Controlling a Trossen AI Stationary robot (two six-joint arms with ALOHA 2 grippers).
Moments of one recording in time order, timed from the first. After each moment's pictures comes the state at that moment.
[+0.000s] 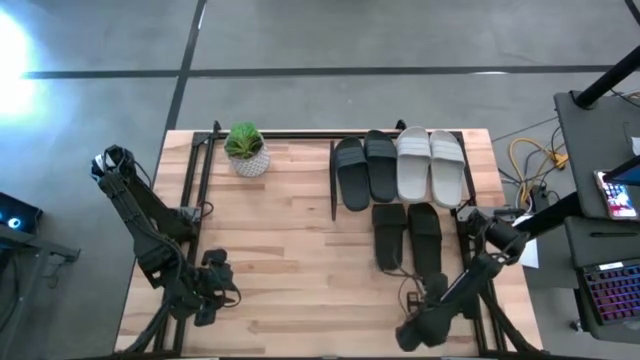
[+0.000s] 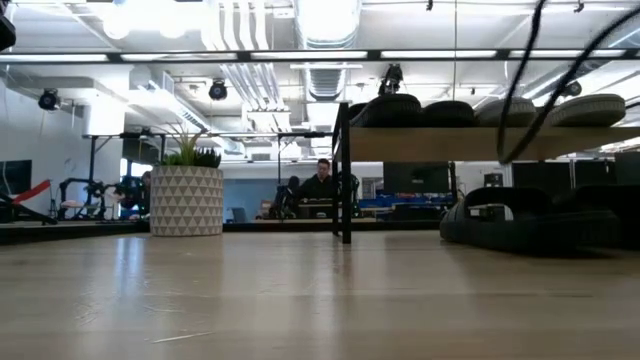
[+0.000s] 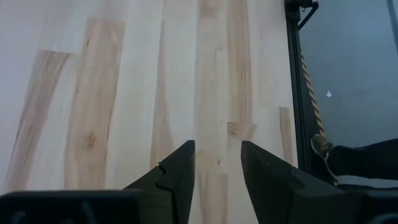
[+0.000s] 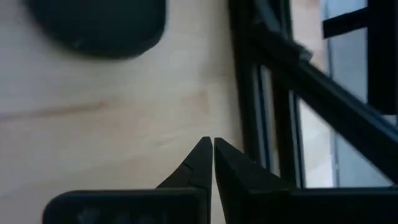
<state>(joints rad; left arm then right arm) -0.98 1.14 0.85 -0.69 -0.34 -0.99 0.87 2.04 1.45 -1.56 -0.29 2.38</state>
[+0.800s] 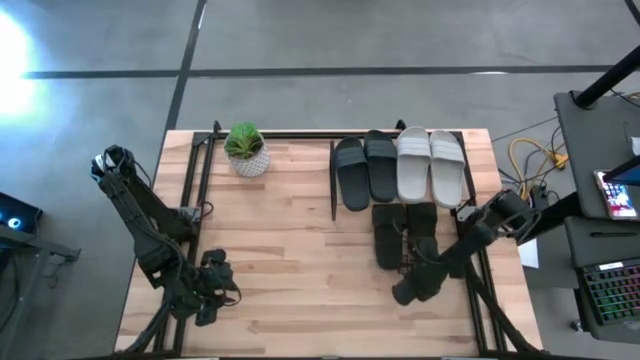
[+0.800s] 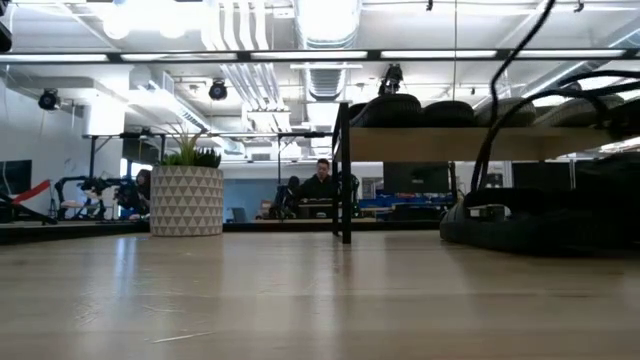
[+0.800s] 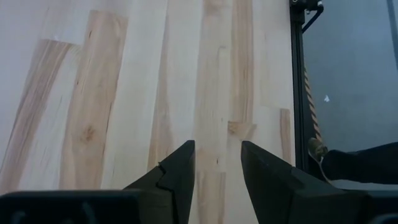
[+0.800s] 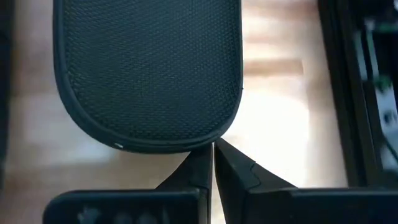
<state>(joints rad) -0.98 1.14 0.85 -0.69 -0.34 -1.04 0.67 1.83 0.97 -1.20 0.06 2.33</state>
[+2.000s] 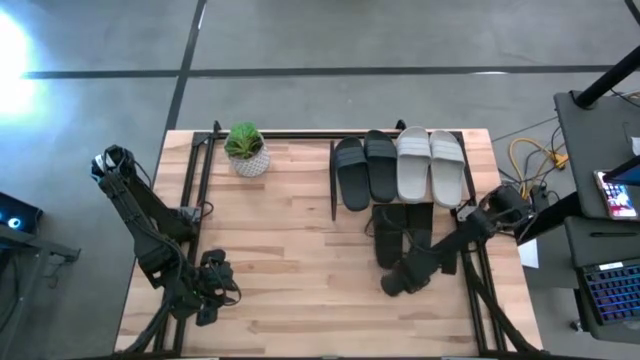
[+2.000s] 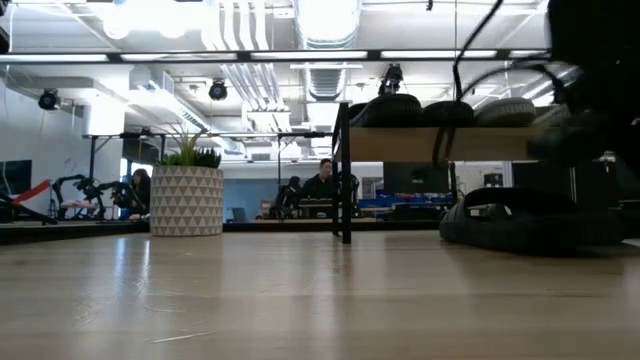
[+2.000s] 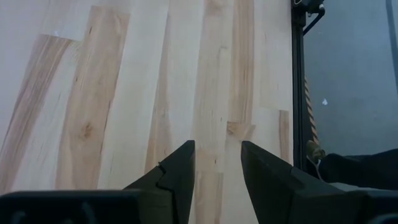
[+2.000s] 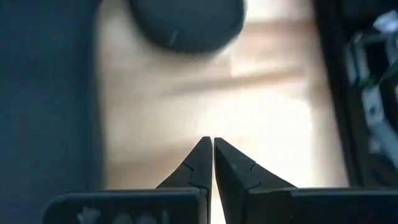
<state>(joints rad) -0.98 1.14 0.84 -0.69 -0.34 -1.07 0.56 1.81 1.08 -1.32 0.10 2.30</state>
